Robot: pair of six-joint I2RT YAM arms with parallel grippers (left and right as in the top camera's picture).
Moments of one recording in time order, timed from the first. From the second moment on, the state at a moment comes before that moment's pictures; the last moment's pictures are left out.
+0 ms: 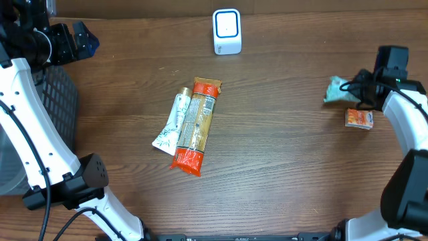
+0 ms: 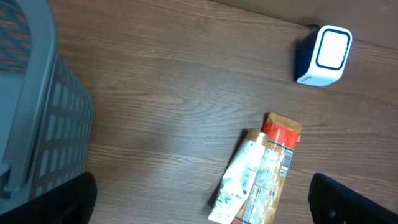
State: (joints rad) left arm 0.37 2.01 2.67 -1.69 0.30 0.06; right arm -0.21 1.75 1.22 -0.54 0.07 0.42
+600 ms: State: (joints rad) left arm 0.37 2.01 2.67 -1.69 0.30 0.06; right arm -0.23 1.73 1.37 -0.71 -0.23 0.32
